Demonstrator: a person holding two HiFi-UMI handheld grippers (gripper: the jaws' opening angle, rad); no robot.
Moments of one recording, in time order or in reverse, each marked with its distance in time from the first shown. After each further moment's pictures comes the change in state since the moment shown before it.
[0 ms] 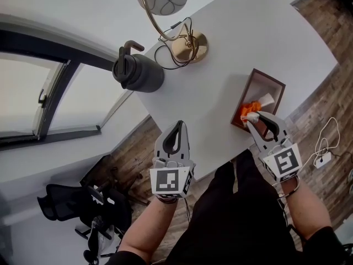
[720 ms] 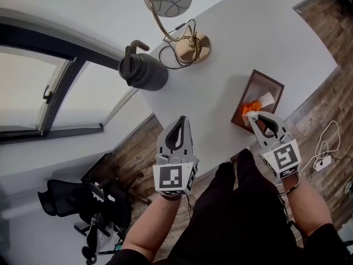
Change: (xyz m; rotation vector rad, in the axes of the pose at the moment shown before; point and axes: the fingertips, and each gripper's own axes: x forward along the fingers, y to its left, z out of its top) left arm -0.006 -0.008 0.025 -0.002 -0.042 0.037; right arm -0.004 -0.002 0.004 -0.012 0.033 0.019
